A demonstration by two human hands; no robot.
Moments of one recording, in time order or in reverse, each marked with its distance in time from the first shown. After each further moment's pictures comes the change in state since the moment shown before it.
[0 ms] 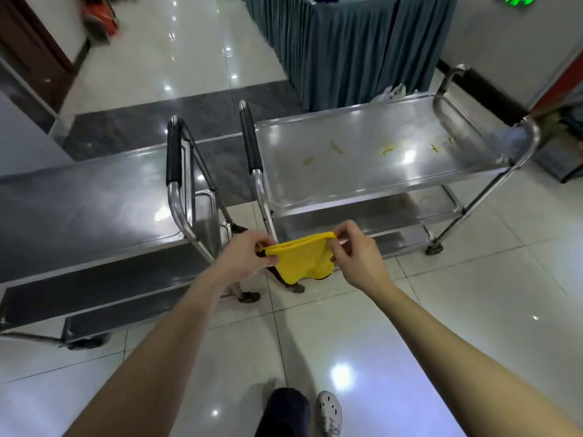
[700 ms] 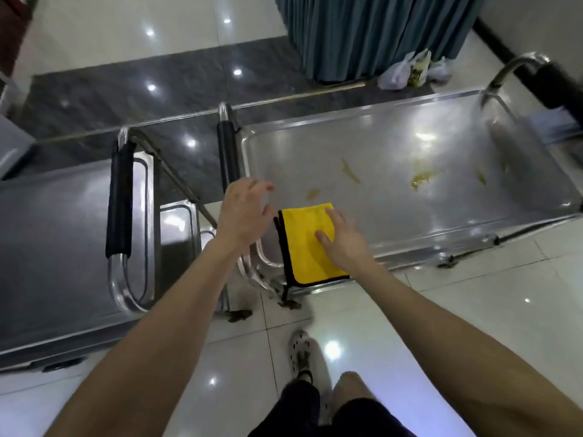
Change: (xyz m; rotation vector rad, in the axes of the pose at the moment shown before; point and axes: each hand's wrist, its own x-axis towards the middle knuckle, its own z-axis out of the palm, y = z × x) left_hand 0.297 -0.011 -0.063 0.290 0.406 0.129; right_hand 0.299 0.086 0.071 -0.373 -0.258 0.167
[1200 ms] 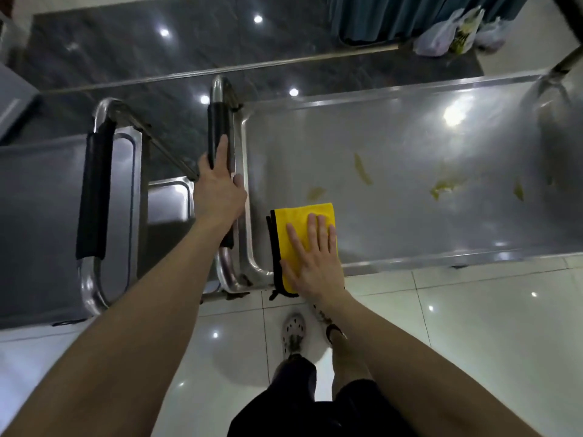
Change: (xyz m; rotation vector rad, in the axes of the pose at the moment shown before) left_hand 0.055 -0.026 0.016 -0.034 -0.009 -0.557; right_hand 0.015 0.017 0.084 -0.373 0.100 -0.373
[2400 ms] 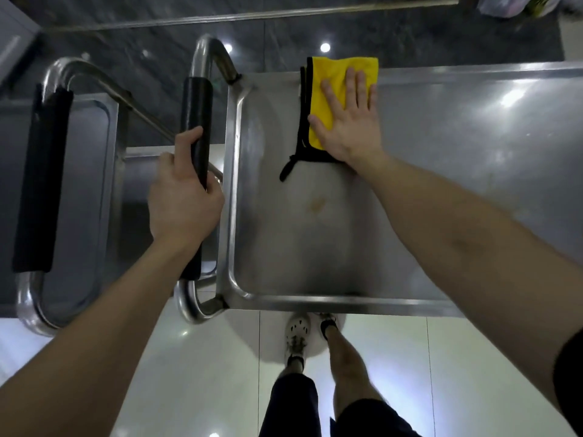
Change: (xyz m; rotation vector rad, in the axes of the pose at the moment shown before) left_hand 0.008 -0.007 0.000 -0.032 0.173 -0.070; right_hand 0.302 0.118 -0.049 -0.052 0.026 0.006
